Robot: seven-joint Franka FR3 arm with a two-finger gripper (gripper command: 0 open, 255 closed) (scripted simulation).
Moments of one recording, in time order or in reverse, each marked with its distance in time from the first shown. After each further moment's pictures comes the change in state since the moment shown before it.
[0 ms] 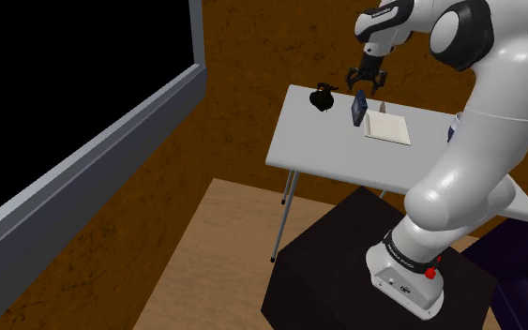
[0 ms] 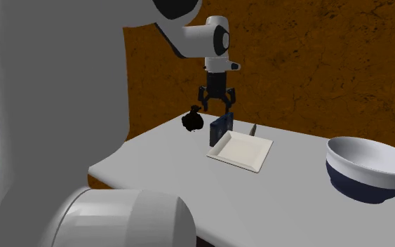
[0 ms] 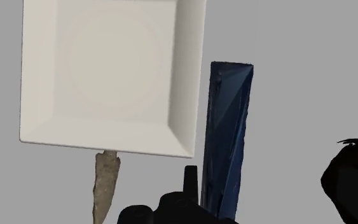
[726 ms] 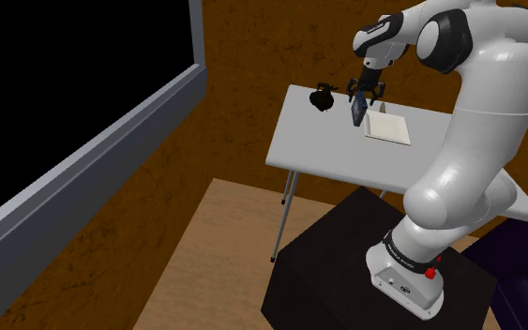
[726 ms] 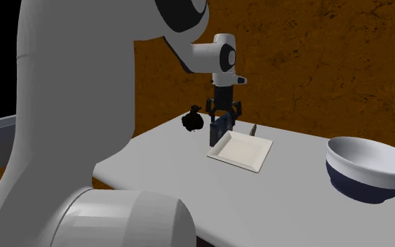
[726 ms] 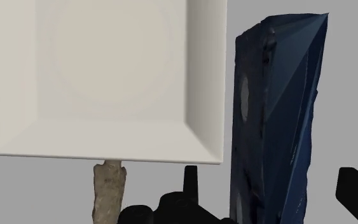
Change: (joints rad) arm -0.037 0.102 -0.012 0.002 0.040 0.087 0.002
